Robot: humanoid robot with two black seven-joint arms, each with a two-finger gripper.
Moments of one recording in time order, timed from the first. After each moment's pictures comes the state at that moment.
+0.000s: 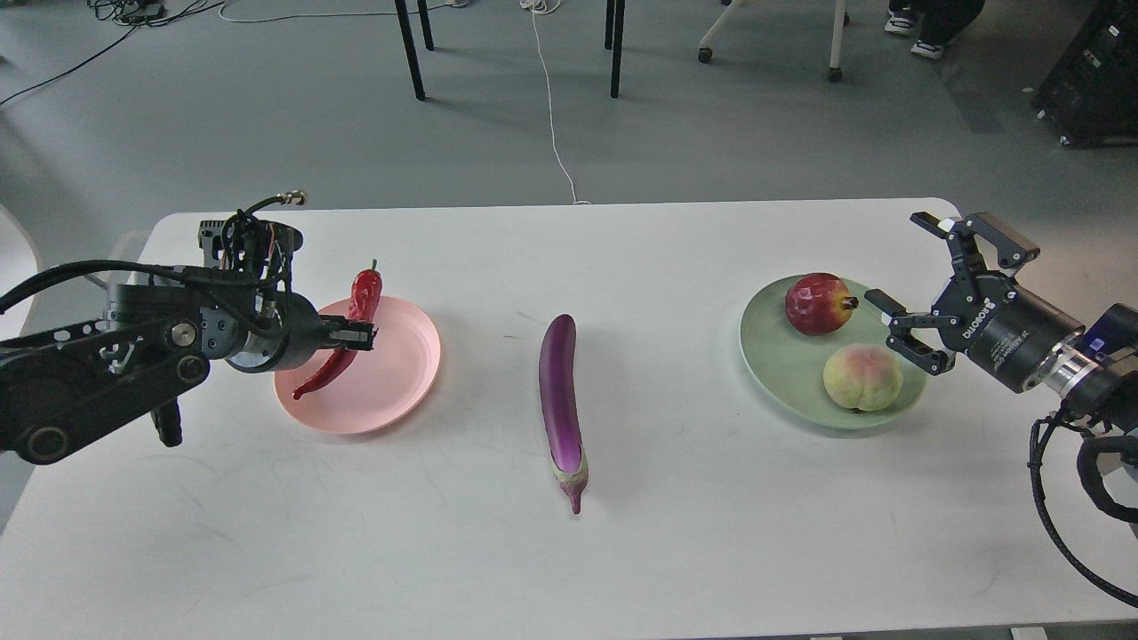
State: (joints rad) left arm -0.84 0.70 -0.37 -1.31 1.39 -0.49 0.33; right arm 0.70 -0.88 0.17 1.15 0.05 0.49 0.49
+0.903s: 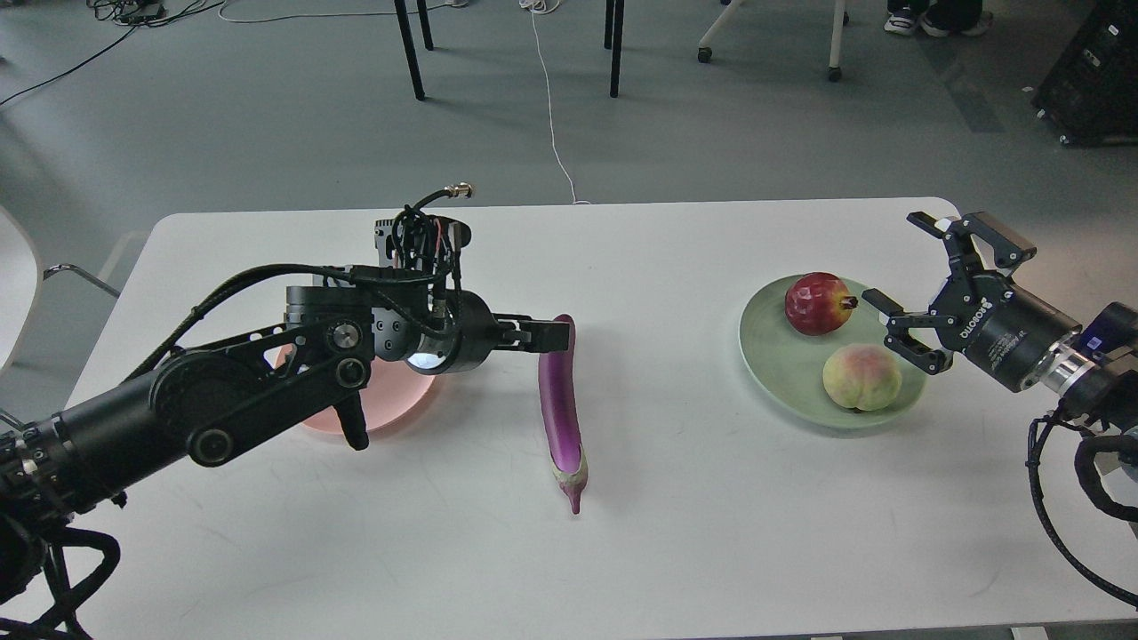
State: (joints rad) left arm -0.83 0.29 -0.50 -1.35 1.38 -0.49 0.47; right arm 0.70 -0.88 0.17 1.14 0.05 0.49 0.49
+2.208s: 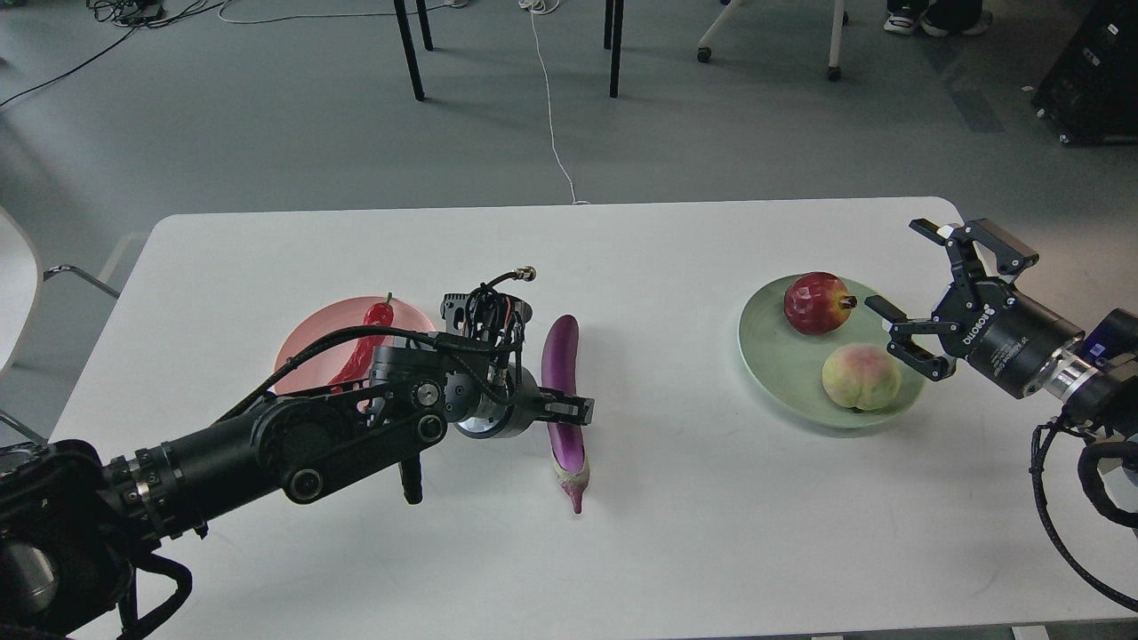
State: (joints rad) left arm -0.81 0.15 -0.39 -1.19 1.39 -0.49 0.48; right arm 0.69 -0.89 0.17 1.15 0.04 0.49 0.49
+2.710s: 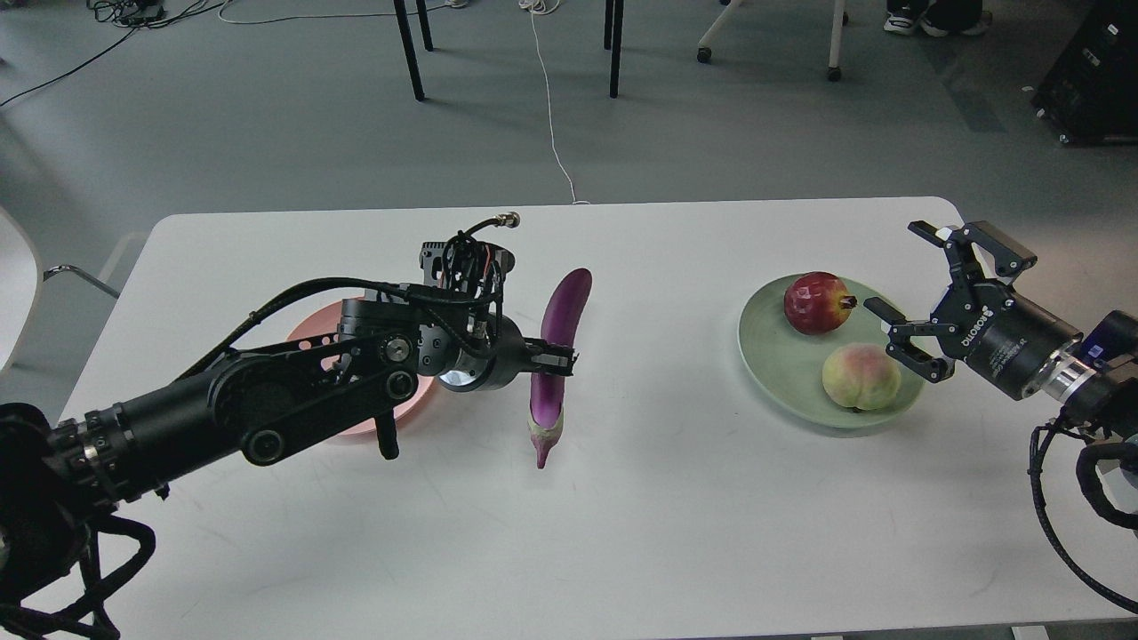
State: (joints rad) left arm -0.90 0.28 -0.41 -1.29 1.37 -0.49 0.46; right arm 0.69 -0.88 0.17 1.14 0.04 0.49 0.49
